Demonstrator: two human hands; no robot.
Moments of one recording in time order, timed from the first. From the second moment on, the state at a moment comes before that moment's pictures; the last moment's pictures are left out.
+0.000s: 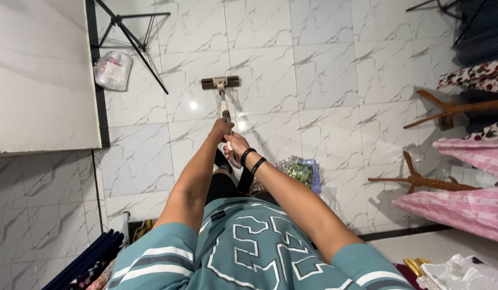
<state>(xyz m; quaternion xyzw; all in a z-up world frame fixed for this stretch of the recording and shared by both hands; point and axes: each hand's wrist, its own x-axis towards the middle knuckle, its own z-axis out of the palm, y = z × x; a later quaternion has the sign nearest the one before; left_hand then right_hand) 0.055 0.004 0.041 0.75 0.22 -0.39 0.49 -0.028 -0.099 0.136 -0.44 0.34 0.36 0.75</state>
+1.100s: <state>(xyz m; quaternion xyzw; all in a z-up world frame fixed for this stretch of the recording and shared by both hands) 0.148 0.035 -0.016 0.73 0.19 -0.33 0.56 0.077 -0.068 0.136 -0.49 0.34 0.38 0.71</state>
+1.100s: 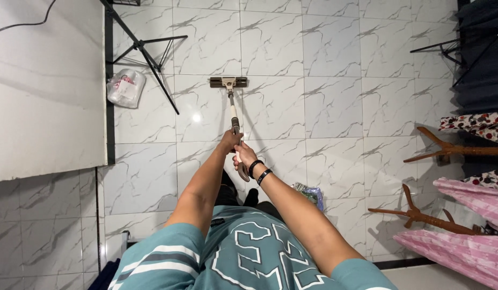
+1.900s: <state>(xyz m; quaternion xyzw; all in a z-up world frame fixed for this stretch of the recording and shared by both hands) 0.253 0.056 -0.053 0.81 0.10 -0.33 0.48 0.169 -0.045 0.133 -0.47 0.36 0.37 0.72</state>
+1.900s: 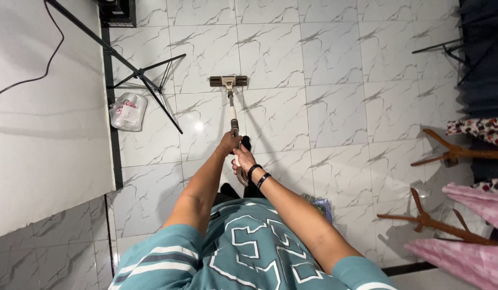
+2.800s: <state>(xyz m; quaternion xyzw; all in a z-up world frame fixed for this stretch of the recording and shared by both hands) 0.429 0.034 -0.007 0.78 0.16 -0.38 0.48 0.342 -0.075 0.108 -0.51 0.33 0.34 0.72</state>
